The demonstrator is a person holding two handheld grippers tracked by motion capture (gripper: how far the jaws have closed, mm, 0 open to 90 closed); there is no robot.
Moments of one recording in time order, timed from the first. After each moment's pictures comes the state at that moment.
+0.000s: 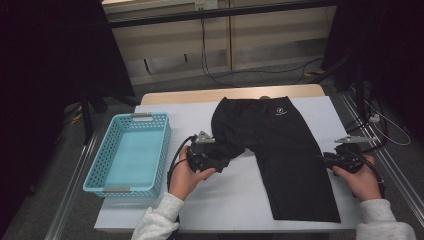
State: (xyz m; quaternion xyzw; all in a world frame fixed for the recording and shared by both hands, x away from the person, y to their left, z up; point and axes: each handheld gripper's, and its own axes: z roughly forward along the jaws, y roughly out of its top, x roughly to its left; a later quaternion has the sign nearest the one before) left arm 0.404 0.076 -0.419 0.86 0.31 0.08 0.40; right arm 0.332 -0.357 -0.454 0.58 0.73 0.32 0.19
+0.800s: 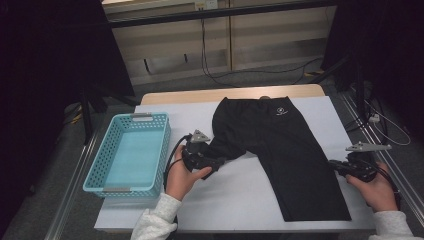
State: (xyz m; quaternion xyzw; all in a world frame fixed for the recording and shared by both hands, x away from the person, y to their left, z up) left arm 0.403 0.092 -0.411 0.85 0.33 0.10 0.40; right arm 0.307 -0.372 -0.449 0.56 0.74 0.33 0.20
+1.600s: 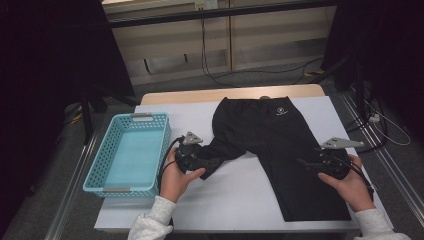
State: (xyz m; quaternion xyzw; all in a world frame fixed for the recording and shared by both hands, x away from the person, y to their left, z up) left arm 0.398 0.106 -0.417 0.85 0.34 0.11 0.40; right arm 0.323 -0.308 -0.437 0.50 0.75 0.37 0.22
